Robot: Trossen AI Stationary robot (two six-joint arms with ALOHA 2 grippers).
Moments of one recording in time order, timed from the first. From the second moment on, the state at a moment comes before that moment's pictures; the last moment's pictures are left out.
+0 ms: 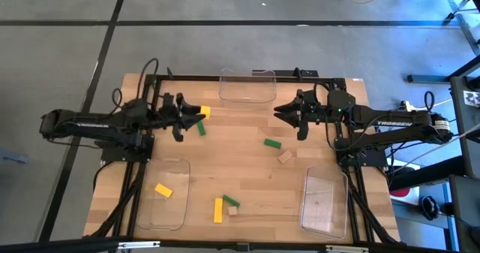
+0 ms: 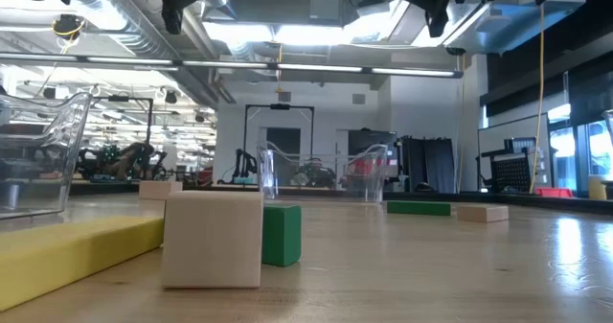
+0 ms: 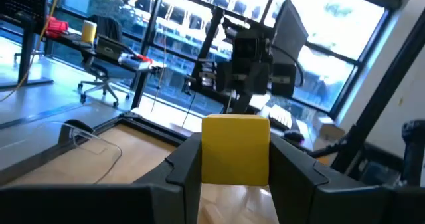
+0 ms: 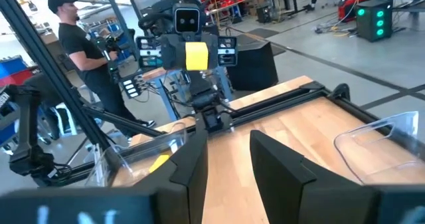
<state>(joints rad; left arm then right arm) 0.08 0.70 0.46 0.42 -0.10 -0.36 -0.15 0.94 0.69 0.20 -0.10 0.33</state>
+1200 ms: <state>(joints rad) -0.39 0.89 0.92 -0.65 0.07 -0.64 -0.15 0.94 0.69 0.20 -0.10 0.33</state>
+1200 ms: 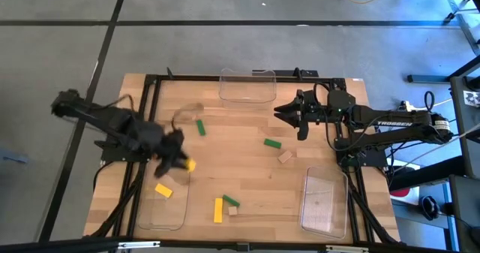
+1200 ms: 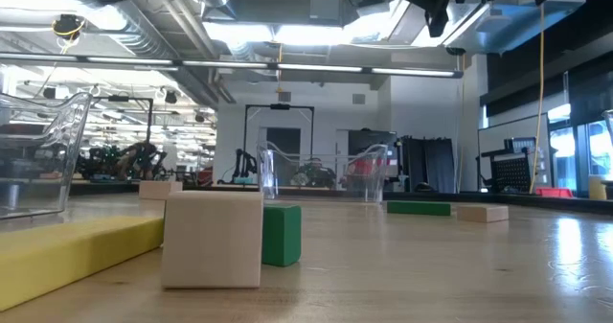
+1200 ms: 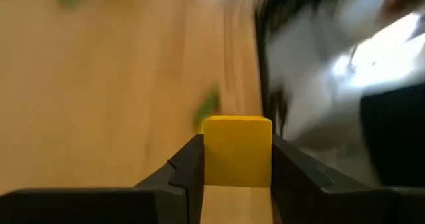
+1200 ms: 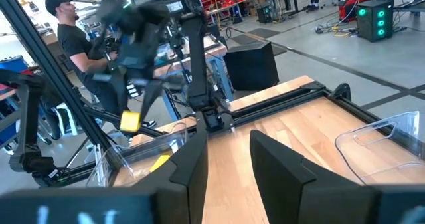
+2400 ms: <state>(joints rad) -0.75 1.30 0.73 -0.77 -0.09 -0.73 -0.15 0.94 0.69 0.19 -0.07 0.33</state>
